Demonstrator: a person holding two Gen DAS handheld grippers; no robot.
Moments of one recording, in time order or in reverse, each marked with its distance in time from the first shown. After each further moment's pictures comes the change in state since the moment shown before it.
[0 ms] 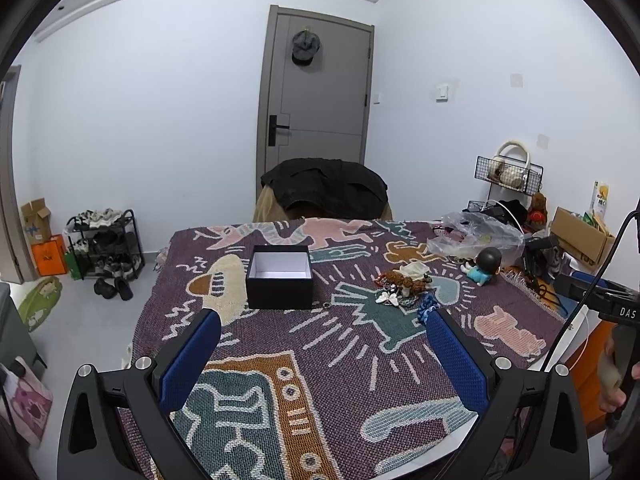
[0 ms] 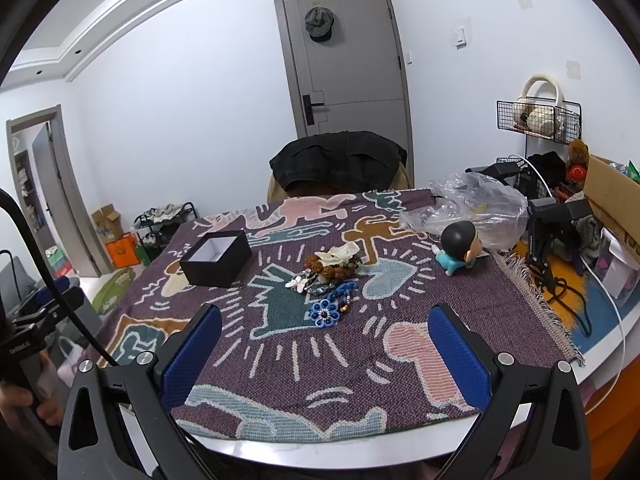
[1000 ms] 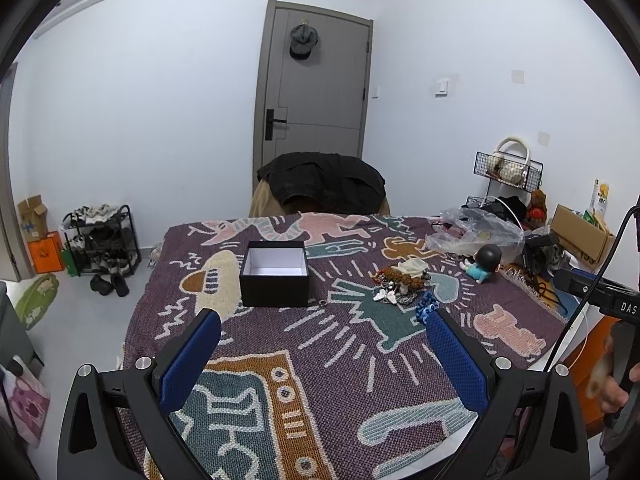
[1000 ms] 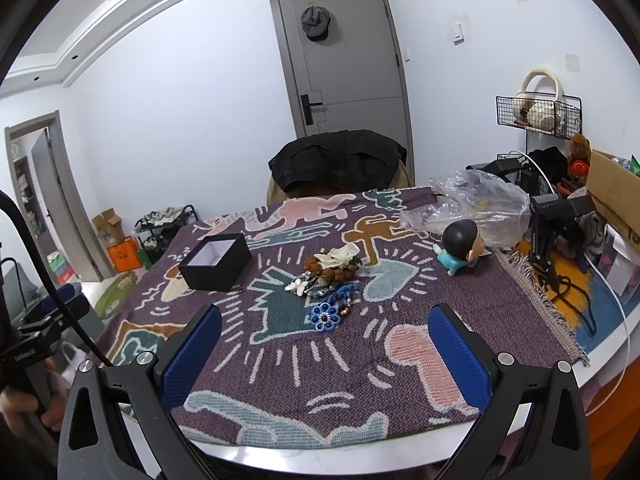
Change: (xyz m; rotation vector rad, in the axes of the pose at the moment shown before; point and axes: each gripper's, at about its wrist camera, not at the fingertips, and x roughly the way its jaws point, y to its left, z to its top) left arm 0.013 -0.001 0.003 -0.002 0.022 -0.016; right arm 0.009 -0.004 0.003 0.037 0.005 0.023
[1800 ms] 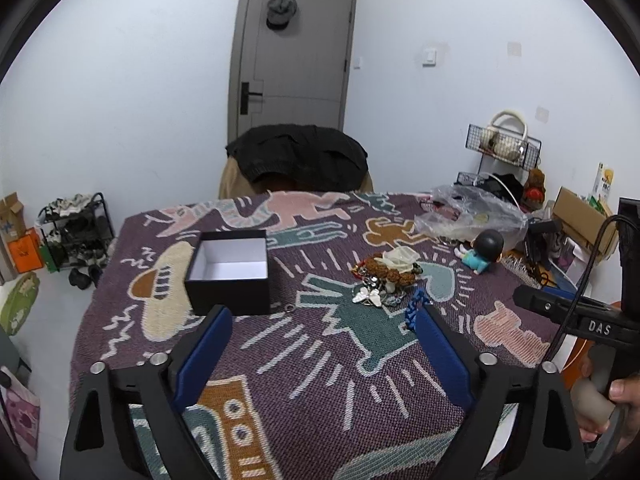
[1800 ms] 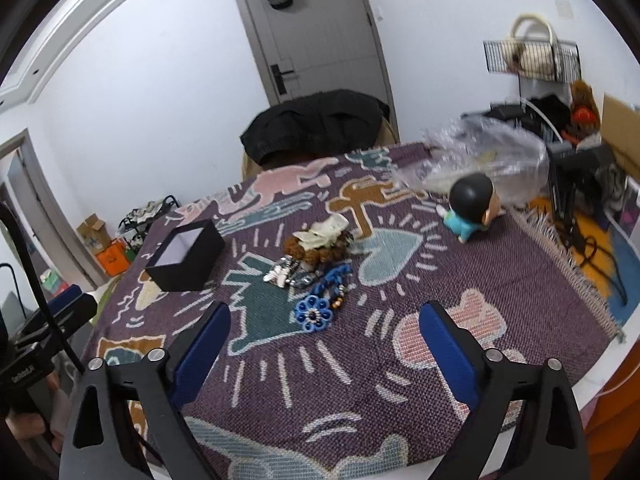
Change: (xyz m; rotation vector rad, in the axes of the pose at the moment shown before) left arm 0.086 -0.024 0.018 0.020 0.119 -0.069; right arm 0.079 -0.024 0.000 0.148 0.126 -0.038
